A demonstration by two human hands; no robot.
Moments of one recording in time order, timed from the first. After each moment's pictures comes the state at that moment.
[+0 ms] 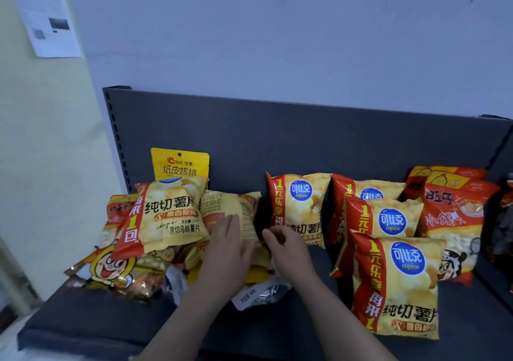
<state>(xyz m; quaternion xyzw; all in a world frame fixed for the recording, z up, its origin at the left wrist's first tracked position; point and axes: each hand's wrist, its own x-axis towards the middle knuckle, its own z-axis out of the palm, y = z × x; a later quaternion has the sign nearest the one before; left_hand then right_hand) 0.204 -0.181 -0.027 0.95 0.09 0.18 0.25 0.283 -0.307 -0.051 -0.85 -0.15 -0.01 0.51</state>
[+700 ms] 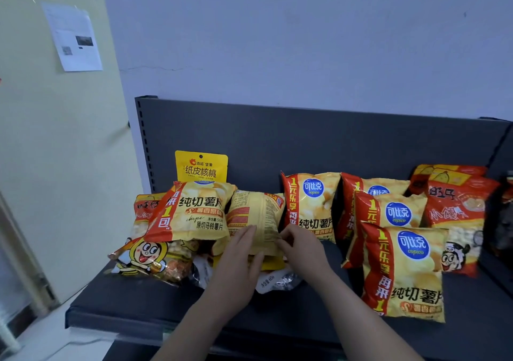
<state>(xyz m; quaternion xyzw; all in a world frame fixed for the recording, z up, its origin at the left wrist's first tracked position) 0.141 -0.173 -0.028 0.92 0.01 0.18 0.35 0.253 -0.306 -0.040 -0.92 -0.20 -0.07 0.33</state>
